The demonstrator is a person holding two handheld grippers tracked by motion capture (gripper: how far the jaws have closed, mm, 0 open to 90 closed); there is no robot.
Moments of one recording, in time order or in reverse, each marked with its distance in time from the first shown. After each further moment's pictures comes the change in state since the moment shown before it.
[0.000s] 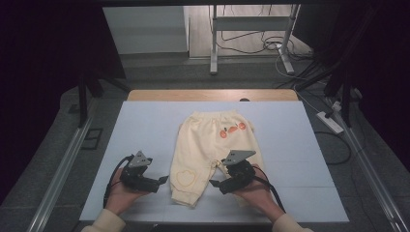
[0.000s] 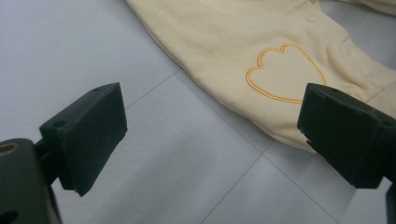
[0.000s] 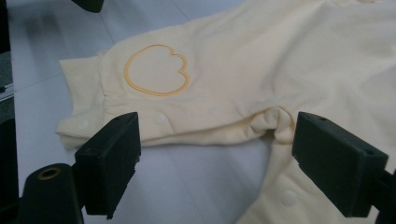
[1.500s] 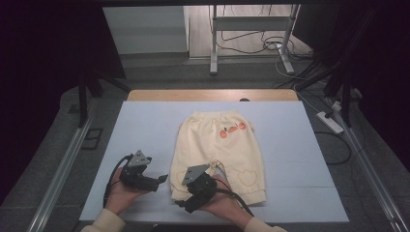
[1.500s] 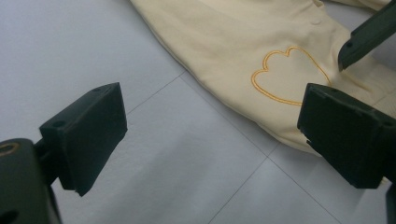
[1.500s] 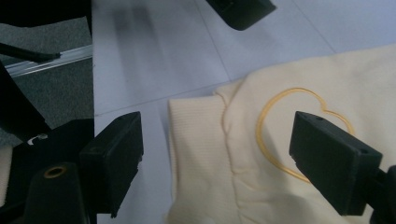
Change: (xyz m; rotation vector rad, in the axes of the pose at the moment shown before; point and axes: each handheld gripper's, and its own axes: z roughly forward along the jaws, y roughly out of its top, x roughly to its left) left arm 0.003 0.000 0.000 -0.004 0.009 -0.004; right arm 0.076 0.032 0.071 0.073 0.190 -0.149
